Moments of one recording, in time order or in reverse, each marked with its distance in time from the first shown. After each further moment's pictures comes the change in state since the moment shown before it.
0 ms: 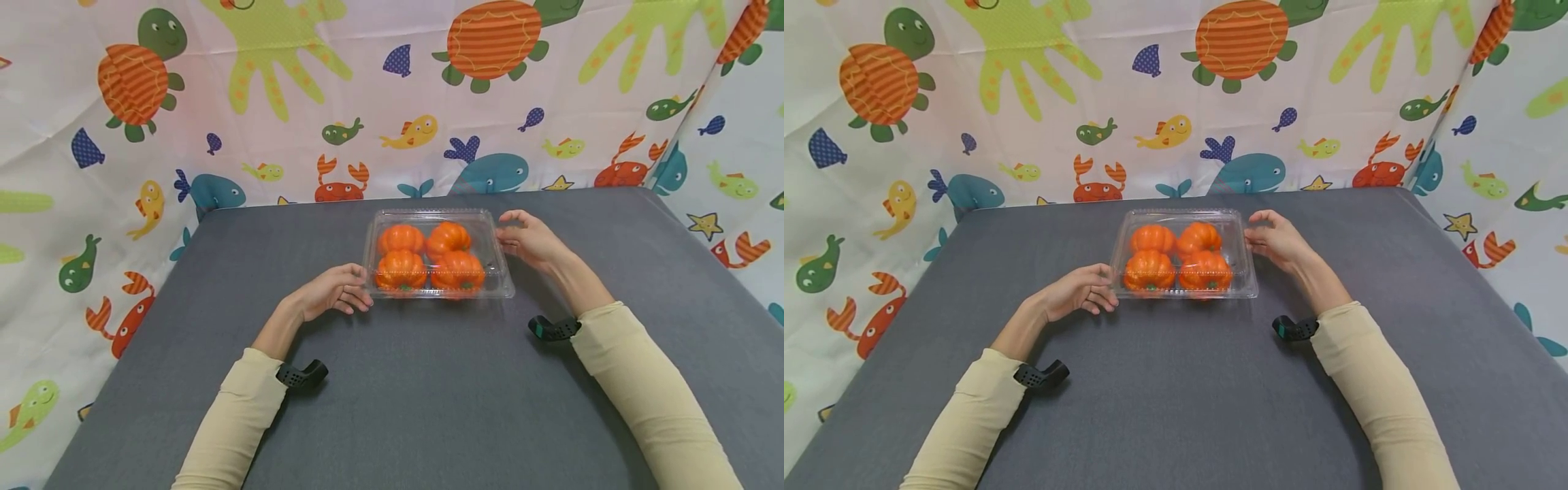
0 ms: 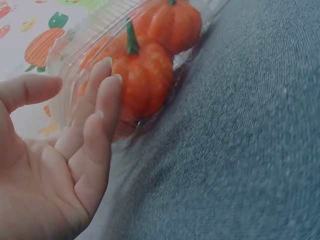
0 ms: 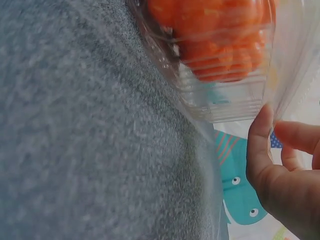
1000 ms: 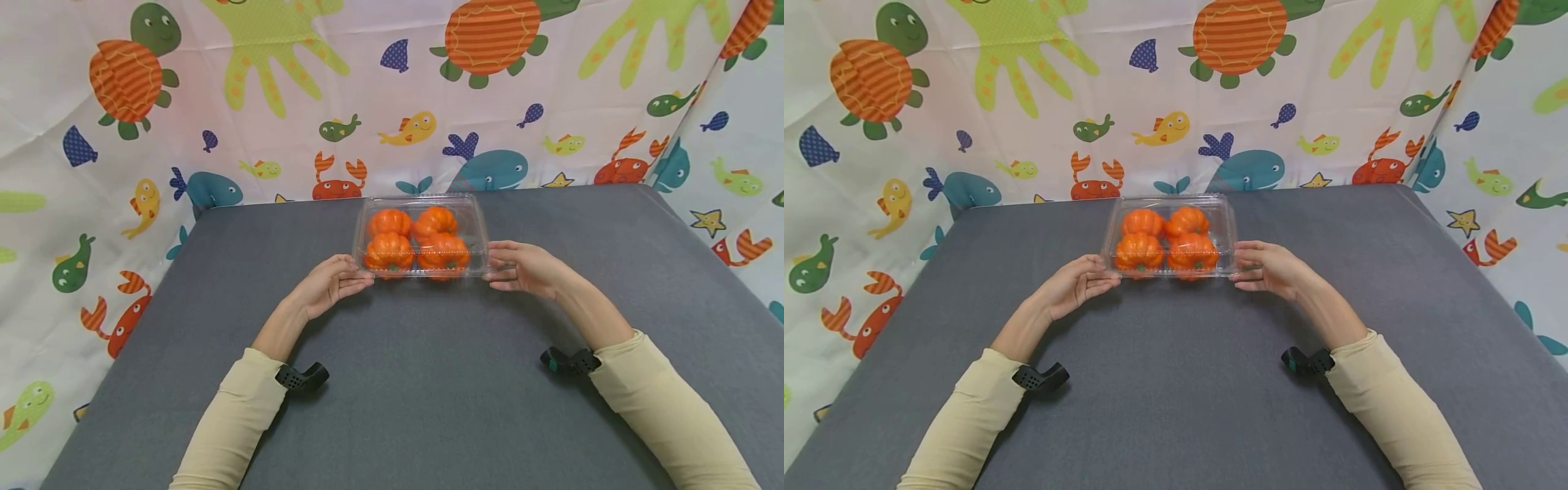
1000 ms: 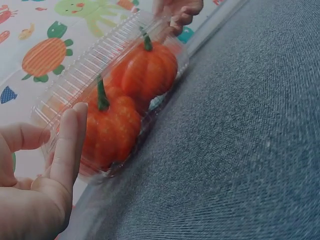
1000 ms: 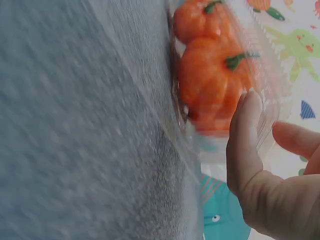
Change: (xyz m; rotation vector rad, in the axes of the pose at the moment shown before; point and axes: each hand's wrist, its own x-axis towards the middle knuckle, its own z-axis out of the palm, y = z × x) left_hand 0.005 -0.002 0.006 -0.481 0.131 0.144; right_hand -0.045 -0.001 0.021 -0.029 -0.132 0.271
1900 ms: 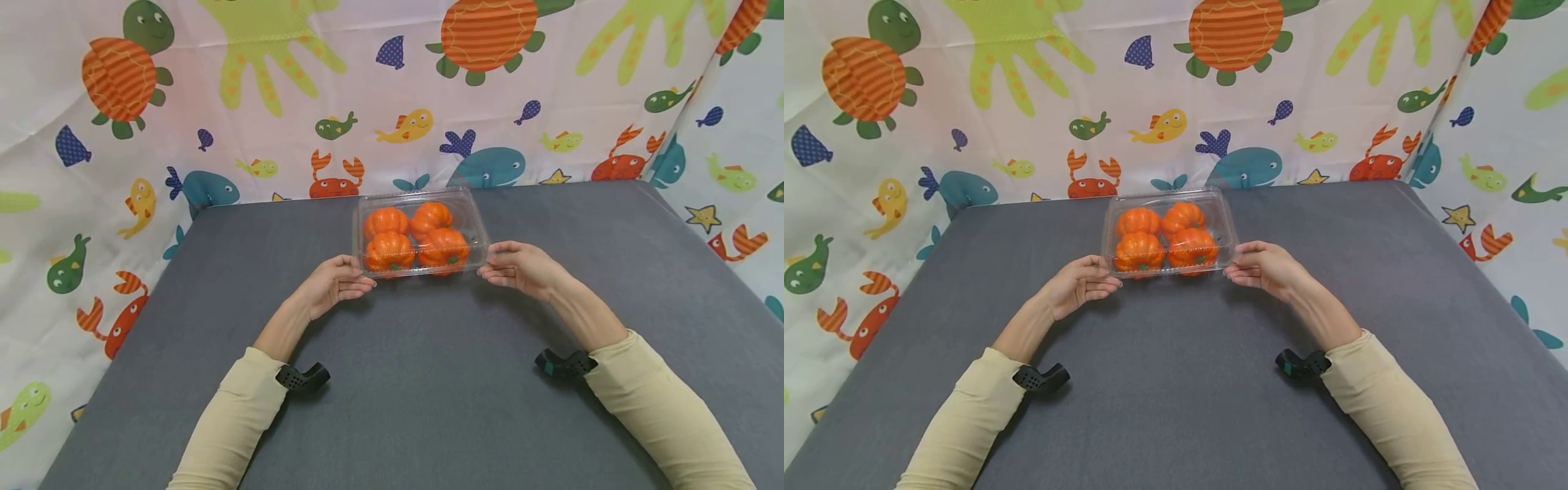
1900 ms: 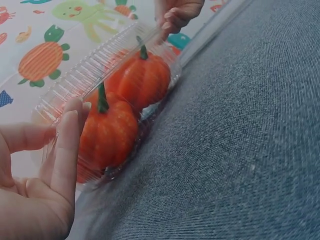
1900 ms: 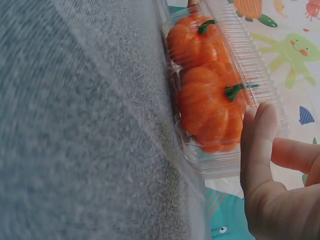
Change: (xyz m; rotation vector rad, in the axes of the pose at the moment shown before) left_hand 0.002 -0.003 0.007 0.100 0.032 -0.040; right_hand -0.008 0.006 0.008 0.145 0.023 -0.073
